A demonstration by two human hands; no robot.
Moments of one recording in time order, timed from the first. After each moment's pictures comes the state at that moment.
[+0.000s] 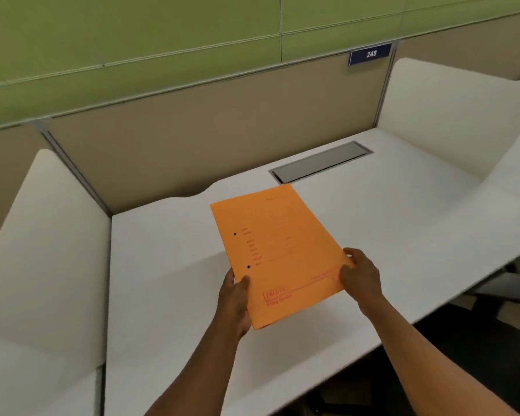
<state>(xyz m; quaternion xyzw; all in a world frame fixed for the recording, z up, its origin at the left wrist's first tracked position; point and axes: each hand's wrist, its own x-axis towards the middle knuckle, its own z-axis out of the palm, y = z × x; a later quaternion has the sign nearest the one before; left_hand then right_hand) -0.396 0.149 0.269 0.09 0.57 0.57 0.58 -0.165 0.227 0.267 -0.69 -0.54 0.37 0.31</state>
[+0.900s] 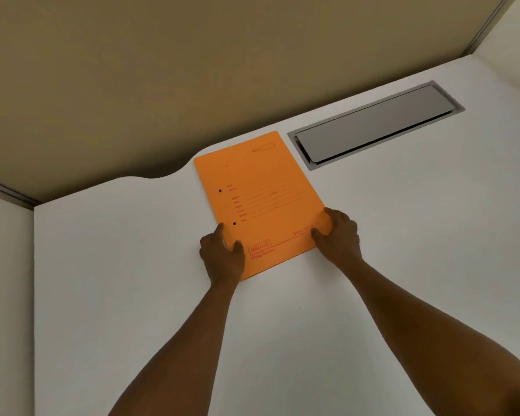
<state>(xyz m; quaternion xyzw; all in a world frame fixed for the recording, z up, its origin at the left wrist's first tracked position) -0.522 0.452 0.127 0.29 0.86 0.31 0.27 -0.307 0.543 0.131 -0.68 -0.65 0.32 0.12</state>
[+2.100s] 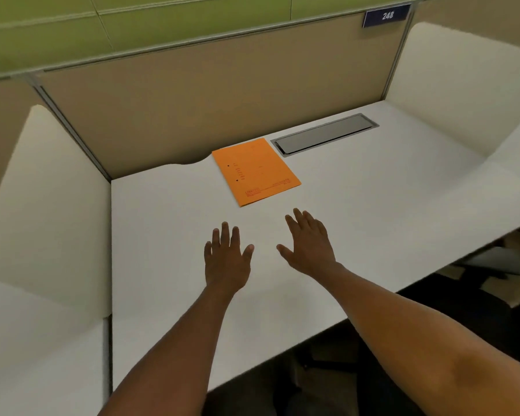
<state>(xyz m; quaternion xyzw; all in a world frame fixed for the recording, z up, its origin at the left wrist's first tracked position) -0.430 0.148 0.233 0.59 0.80 0.05 0.09 -0.244 0.224 0.237 -0.53 -0.84 0.08 0.07</state>
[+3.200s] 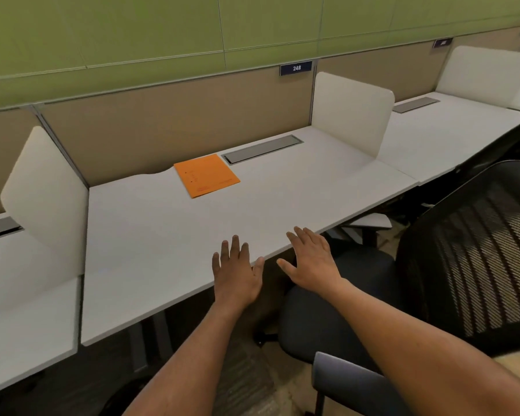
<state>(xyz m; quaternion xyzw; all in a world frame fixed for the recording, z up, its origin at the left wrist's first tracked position) -0.163 -0.079 0.290 0.62 0.77 0.13 0.06 0.016 -0.025 0.300 -0.56 -0.82 0.04 0.13</state>
